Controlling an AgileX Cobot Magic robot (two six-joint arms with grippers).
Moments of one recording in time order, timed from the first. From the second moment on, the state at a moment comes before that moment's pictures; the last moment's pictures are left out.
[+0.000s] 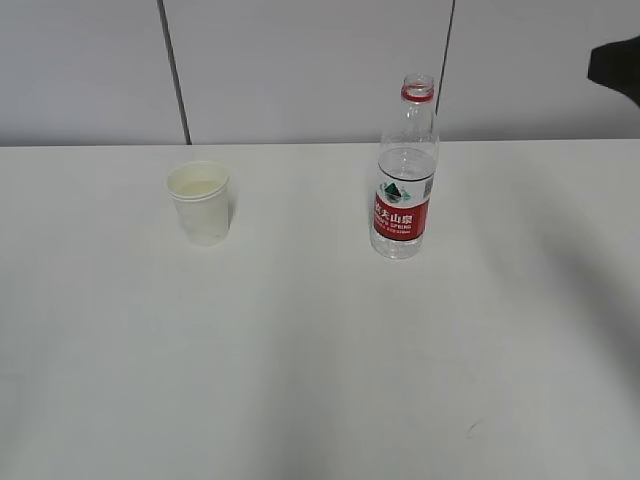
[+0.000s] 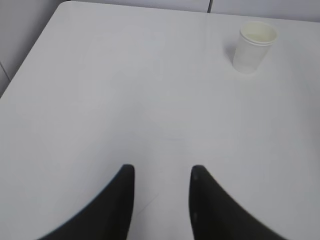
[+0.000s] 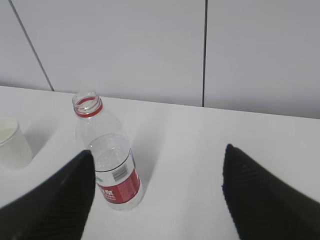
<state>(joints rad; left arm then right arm) 0.02 0.00 -0.53 0.07 1.11 -0.15 -0.03 1.13 -0.80 -1.85 -0.24 1.81</state>
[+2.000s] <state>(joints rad) 0.02 0.00 -0.53 0.07 1.11 -0.15 -0.03 0.83 -0.56 -1.51 -0.13 1.45</state>
